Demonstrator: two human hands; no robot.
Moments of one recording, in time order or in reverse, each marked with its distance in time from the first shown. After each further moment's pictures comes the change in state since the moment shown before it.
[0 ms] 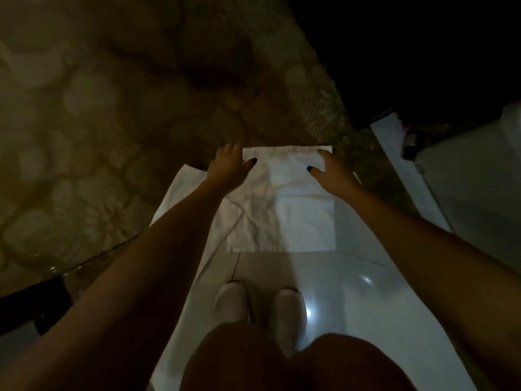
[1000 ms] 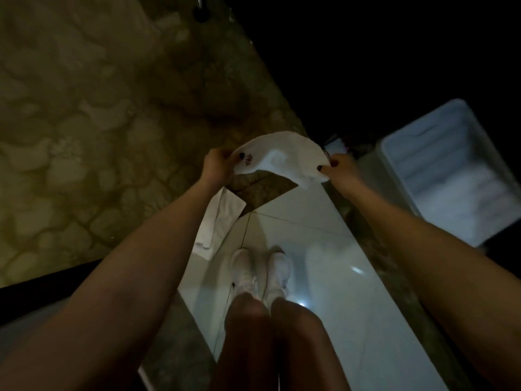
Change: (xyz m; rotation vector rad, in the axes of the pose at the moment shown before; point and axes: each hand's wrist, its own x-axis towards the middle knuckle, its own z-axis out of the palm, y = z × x) left_hand -0.219 0.105 -0.235 -0.661 0.054 -0.113; right_hand -0.257 -0.148 -0.199 0.238 0.182 0.155
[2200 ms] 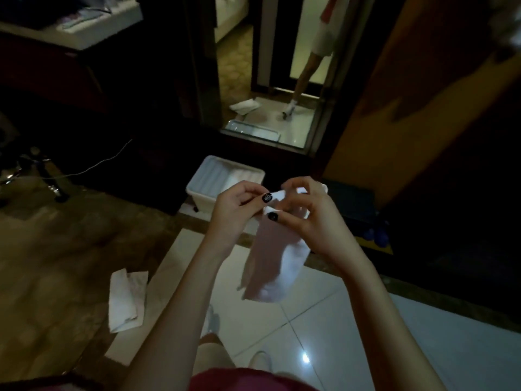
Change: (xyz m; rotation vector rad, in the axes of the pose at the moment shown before) left_hand -0.790 0.227 0.151 -0.332 -0.757 0.742; right_hand -0.841 0.137 -0.287 0.218 0.656 -0.340
